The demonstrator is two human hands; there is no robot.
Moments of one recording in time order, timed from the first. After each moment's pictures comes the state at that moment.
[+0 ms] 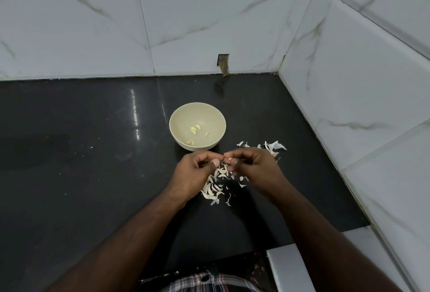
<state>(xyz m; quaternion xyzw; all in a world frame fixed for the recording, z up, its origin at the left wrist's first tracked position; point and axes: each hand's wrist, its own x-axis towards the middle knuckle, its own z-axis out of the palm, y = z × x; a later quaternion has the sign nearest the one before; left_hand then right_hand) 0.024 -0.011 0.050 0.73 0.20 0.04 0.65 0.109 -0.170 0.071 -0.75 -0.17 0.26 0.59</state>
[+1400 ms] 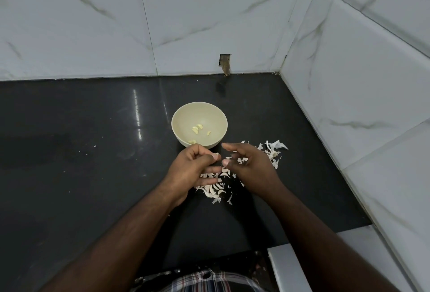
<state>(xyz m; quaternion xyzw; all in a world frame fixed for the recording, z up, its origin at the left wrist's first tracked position) 0.018 -0.005 0.067 0.58 0.25 -0.01 0.78 0.106 -0.162 0.056 -0.84 -0.23 0.15 0.48</state>
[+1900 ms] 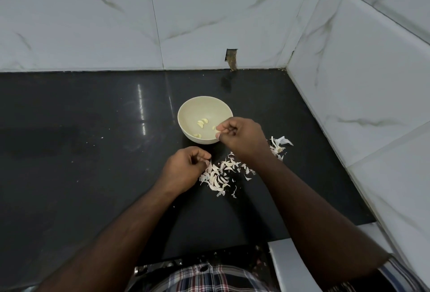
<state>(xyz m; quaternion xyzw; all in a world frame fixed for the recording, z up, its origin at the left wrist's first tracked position) 0.006 0.019 0.039 0.81 0.24 0.03 0.53 0.128 -0.116 0.085 -0.85 -0.27 0.10 0.43</state>
